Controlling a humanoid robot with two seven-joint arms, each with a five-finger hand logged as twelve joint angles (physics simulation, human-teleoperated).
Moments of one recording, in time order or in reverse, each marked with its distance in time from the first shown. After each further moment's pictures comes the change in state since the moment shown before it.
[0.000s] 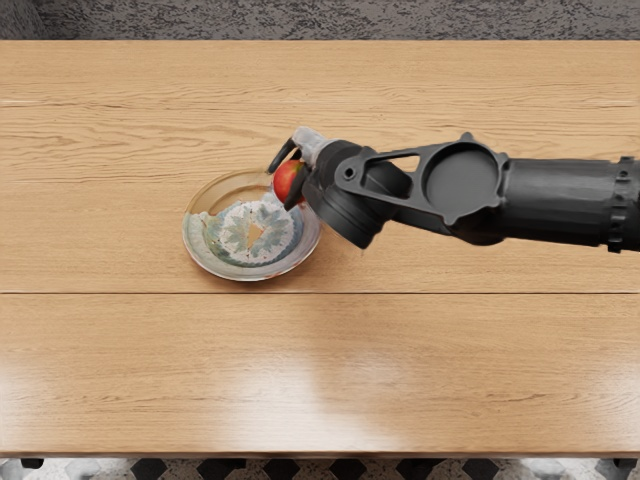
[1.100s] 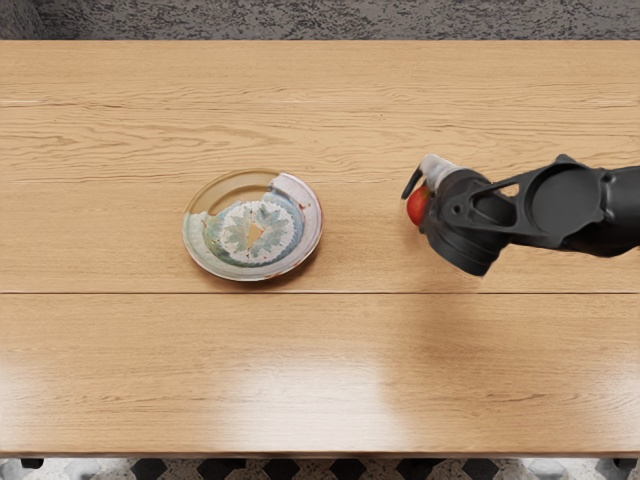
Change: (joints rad) left arm 0.000 0.000 0.000 0.000 0.000 0.000 0.000; right arm 0.077 -0.238 -0.390 0.225 0.037 -0.092 0.000
